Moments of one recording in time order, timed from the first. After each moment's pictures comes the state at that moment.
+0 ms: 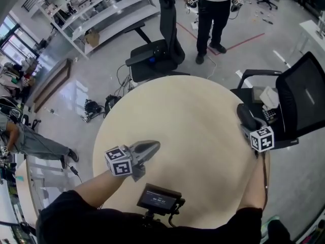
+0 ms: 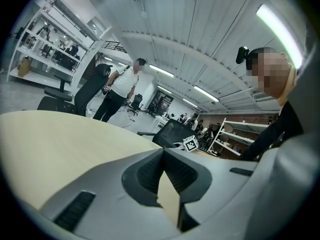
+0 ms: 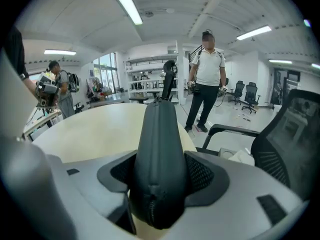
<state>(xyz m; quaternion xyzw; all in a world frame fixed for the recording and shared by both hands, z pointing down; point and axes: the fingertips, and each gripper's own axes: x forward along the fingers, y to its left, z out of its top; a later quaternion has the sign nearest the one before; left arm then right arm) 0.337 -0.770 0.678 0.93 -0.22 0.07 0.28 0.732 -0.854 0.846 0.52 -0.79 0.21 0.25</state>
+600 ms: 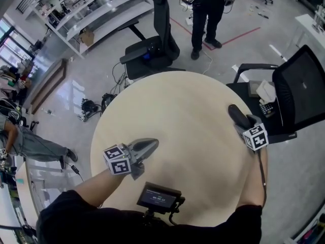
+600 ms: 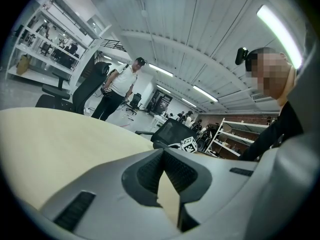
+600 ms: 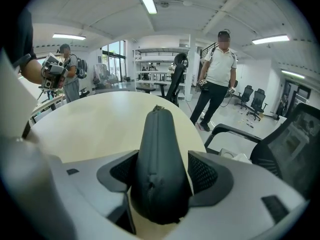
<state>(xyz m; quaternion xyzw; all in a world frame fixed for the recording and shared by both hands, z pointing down) 0.348 -0.768 0.682 0.93 -0.21 0.07 0.29 0.719 -0.839 0.865 0.49 -0.79 0.18 0.32</state>
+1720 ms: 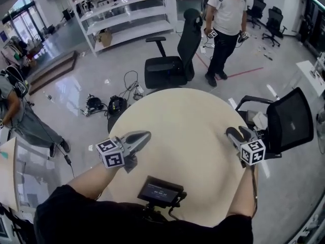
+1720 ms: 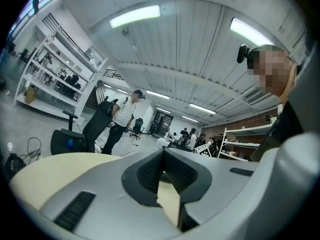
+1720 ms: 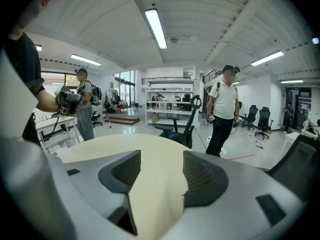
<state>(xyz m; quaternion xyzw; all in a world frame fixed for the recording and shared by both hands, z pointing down) 0.202 -0.703 0.526 0.94 -0.27 -0.03 0.20 0.576 -0.776 0.641 0.47 -0.86 0.11 0.18</state>
